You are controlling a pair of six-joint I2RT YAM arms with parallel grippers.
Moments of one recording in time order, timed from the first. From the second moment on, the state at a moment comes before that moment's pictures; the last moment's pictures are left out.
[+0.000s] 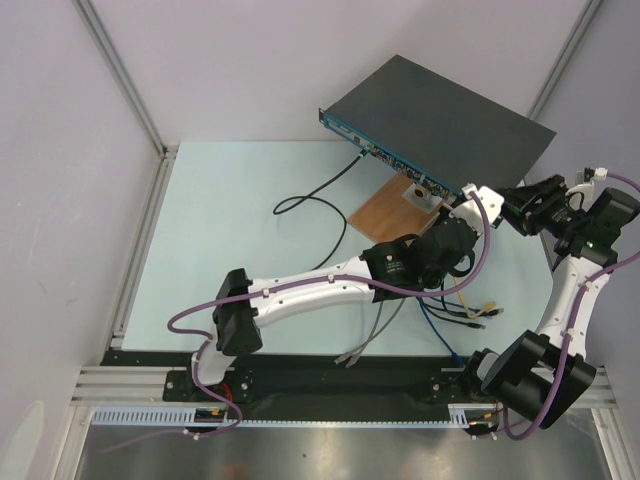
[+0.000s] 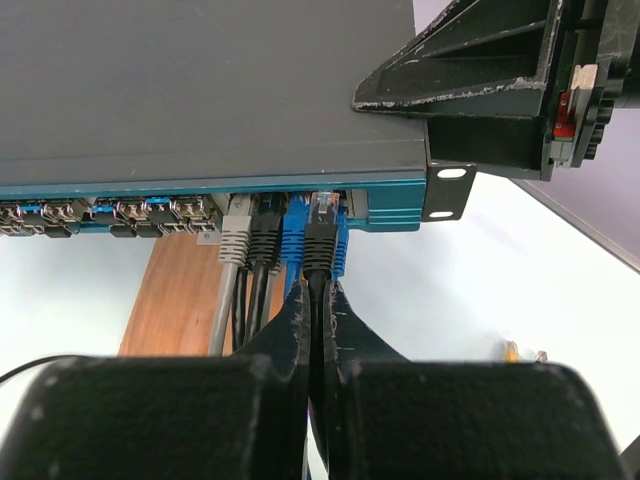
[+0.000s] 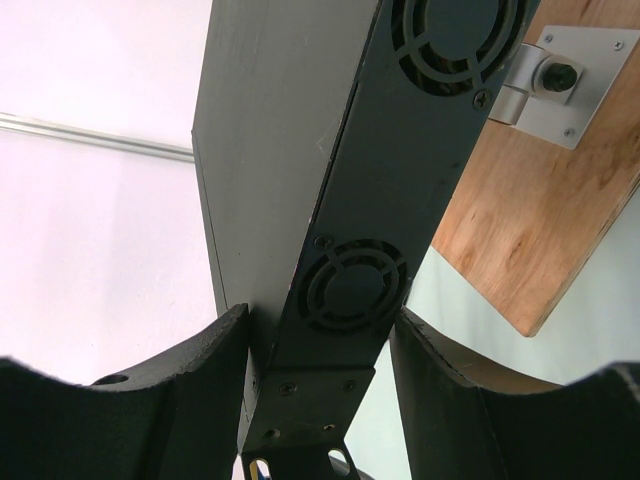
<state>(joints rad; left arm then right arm) -1.32 2.06 2.06 -0.22 -0.68 -0.03 -0.60 1.15 1.03 -0.30 -1.09 0.74</state>
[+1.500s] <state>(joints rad) -1.30 2.14 2.24 -0.39 -0.67 -0.09 -0.60 1.15 1.02 -0.29 -1.08 0.74</state>
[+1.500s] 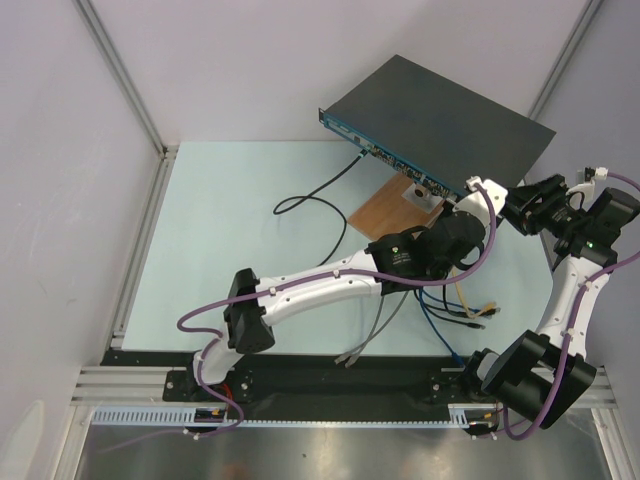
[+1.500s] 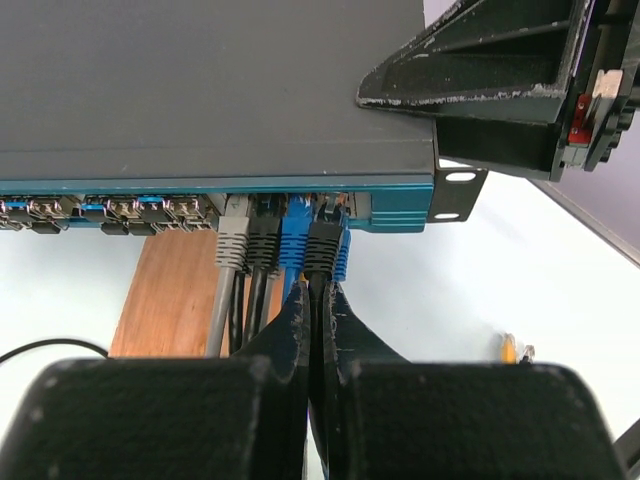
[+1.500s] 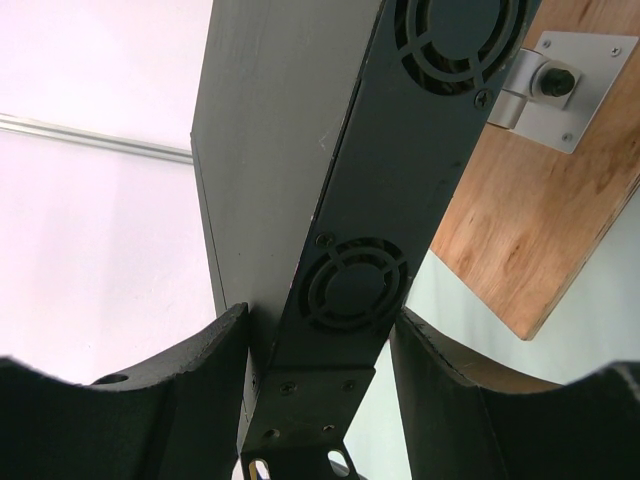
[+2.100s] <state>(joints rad) -1.30 2.10 2.13 -0.25 -0.71 -0.09 -0.60 1.16 1.02 -0.29 -1.08 0.75</state>
